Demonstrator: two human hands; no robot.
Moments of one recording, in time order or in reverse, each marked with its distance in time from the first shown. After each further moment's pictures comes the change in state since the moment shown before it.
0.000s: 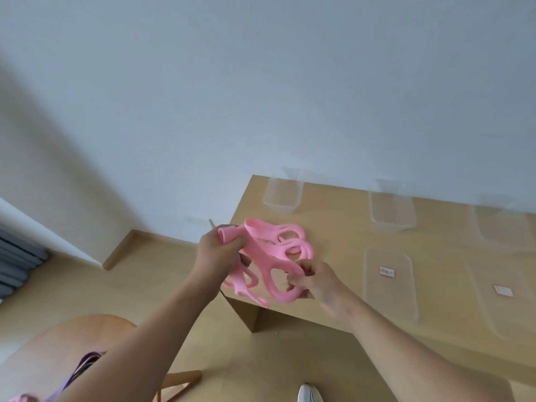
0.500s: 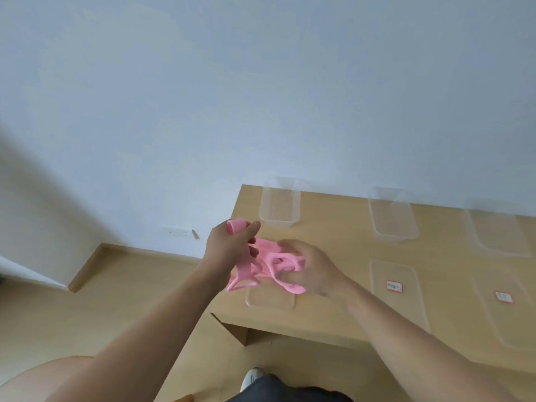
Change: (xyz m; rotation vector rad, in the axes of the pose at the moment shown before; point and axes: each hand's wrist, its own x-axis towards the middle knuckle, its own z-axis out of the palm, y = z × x) left_hand 0.093 0.021 0.009 -0.099 -0.132 -0.074; right_hand 0.061 -0.060 0.013 -0.512 0.109 -0.209
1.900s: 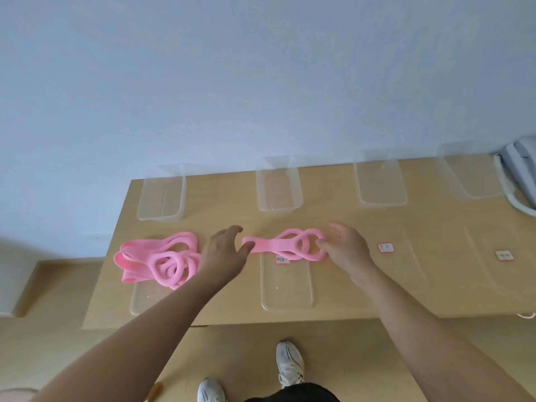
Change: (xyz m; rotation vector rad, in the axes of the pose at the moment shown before) left_hand -0.006 -0.059 0.256 1.001 -0.189 0.227; right_hand -0.109 0.196 -0.221 0.070 0.470 0.534
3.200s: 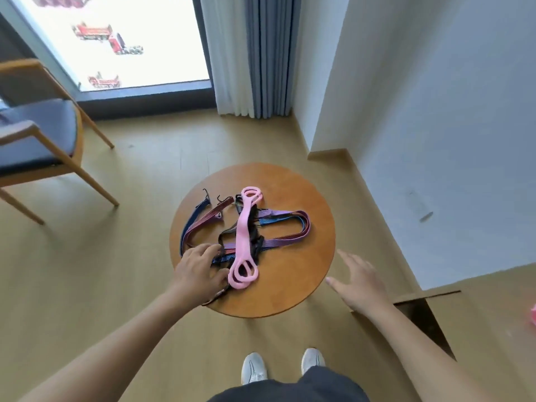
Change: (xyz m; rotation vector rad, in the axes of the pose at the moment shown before) left_hand -0.587 -0.506 -0.040 -0.266 0.514 -1.087; right_hand -0.386 -0.122 0.514 -0.989 -0.887 -1.065
